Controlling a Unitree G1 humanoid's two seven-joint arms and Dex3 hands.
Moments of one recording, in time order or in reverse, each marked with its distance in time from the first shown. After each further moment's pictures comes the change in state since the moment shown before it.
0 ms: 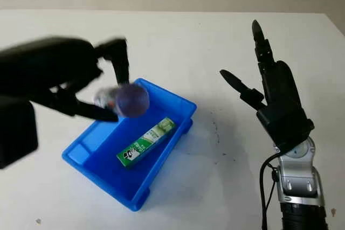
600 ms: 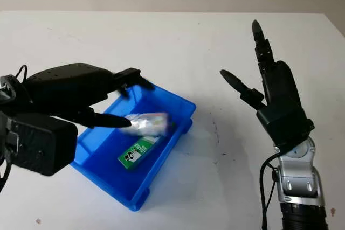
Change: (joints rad) left arm 0.001 -0.012 -0.087 0.139 0.067 -0.103 0.051; right arm 0.001 0.000 0.000 -0.001 -0.001 0.000 -0.001
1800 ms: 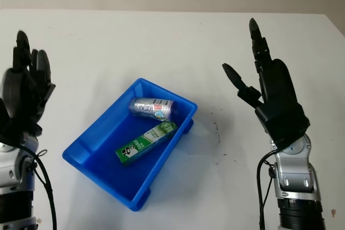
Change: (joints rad) left arm 0.231 -0.605 0.516 0.584 -0.474 -0.244 0.788; right arm -0.039 0.002 0.021 0.060 0.016 -0.043 -0.015
